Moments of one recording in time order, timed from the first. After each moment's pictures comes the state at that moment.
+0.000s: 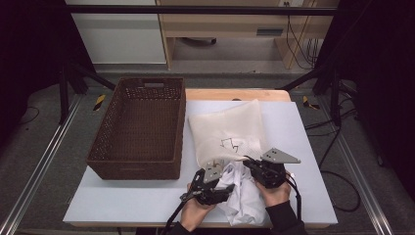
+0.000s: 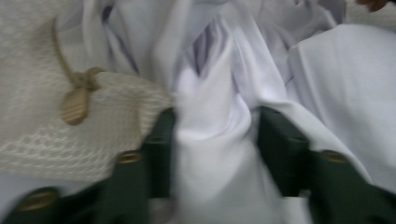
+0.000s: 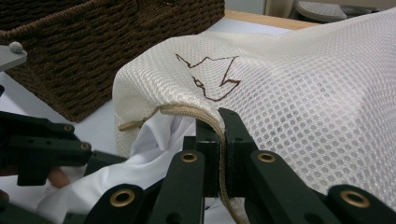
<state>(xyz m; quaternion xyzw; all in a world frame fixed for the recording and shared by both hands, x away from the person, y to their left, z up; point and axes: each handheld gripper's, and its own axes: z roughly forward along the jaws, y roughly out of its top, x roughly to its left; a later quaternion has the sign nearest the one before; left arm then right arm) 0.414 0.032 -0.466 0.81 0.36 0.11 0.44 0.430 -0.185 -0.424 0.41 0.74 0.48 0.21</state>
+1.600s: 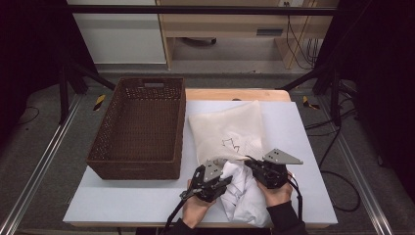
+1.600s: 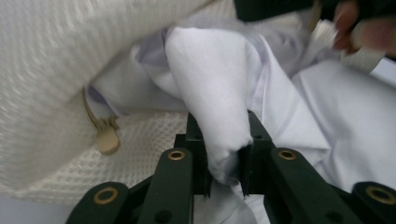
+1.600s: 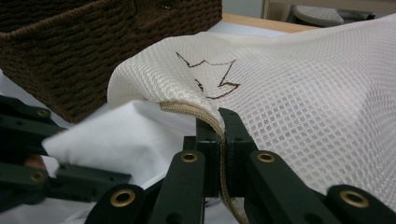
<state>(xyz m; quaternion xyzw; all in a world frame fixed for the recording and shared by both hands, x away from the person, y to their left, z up) 0.411 0.028 -0.438 0.80 0.34 0.14 0.48 0.428 -0.189 -0.423 0.41 0.74 0.49 0.21</state>
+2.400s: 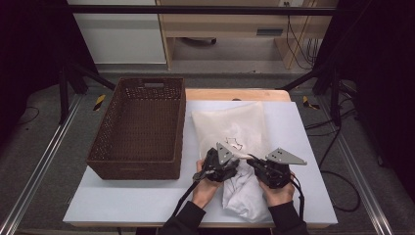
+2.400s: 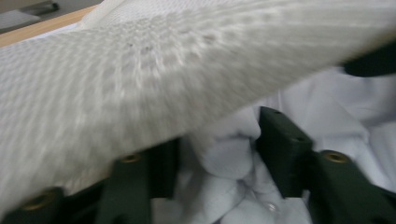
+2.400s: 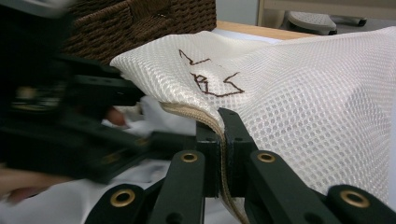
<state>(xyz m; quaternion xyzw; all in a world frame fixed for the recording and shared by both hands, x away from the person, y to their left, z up) 0.453 0.005 -0.441 0.80 0.34 0.20 0.45 0.427 -0.194 -0.419 0.42 0.73 0.50 0.22</state>
